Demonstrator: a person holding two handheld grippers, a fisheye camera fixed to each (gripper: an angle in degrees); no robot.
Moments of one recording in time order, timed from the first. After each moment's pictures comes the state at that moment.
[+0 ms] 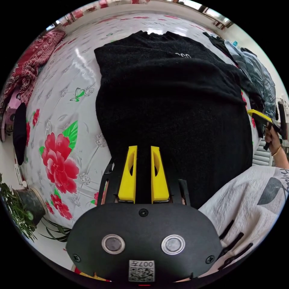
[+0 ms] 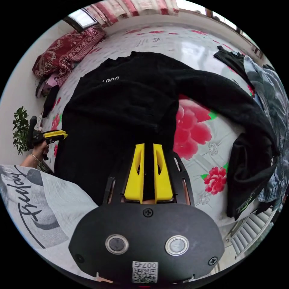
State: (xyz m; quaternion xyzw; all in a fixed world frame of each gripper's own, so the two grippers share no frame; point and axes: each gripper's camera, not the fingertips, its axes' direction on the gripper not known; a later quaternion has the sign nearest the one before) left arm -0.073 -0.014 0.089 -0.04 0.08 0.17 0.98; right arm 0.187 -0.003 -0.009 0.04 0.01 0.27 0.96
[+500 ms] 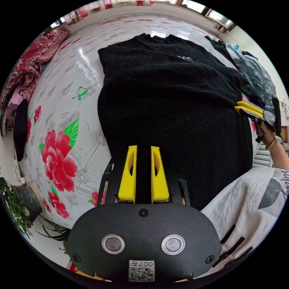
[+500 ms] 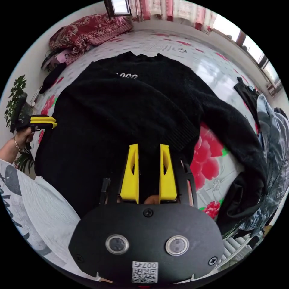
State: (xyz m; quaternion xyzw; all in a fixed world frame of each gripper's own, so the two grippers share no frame) left arm -0.082 -0.030 0.072 -0.03 0.08 0.17 0.98; right arm 0.162 -0.045 0.016 0.02 0.07 0.17 0.98
